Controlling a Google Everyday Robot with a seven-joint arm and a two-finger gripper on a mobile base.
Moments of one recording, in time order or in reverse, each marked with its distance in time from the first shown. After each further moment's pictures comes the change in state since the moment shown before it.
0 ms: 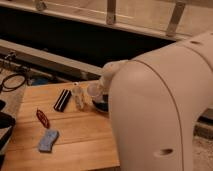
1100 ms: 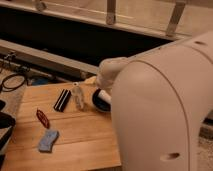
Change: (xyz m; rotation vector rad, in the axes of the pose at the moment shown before) arm 0.002 0.024 -0.013 -0.032 0.022 -0.020
